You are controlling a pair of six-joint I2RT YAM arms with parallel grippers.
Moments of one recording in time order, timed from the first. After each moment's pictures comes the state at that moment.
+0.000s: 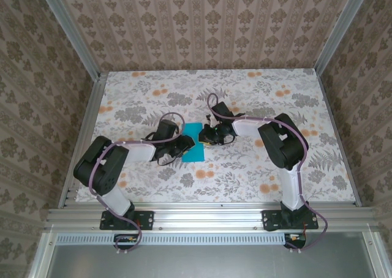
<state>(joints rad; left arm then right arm) -0.58 1.66 0.68 0.15 0.36 -1.06 0.53 2.06 1.25 -0.24 -0.51 0.72</state>
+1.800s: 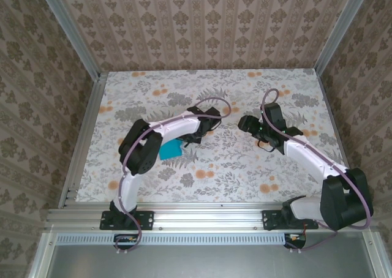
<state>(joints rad) -0.86 2.11 1.59 -1.07 -0.54 -0.67 0.26 1.29 0.79 -0.30 -0.09 0.72</state>
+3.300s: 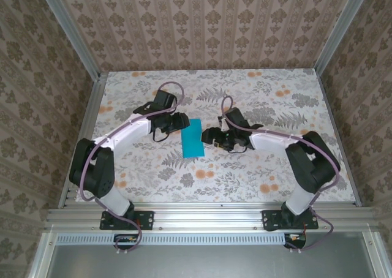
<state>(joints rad) -0.51 1.63 1.16 -0.52 0.21 -0.68 0.54 1.72 0.95 -0.13 -0.42 0.80</state>
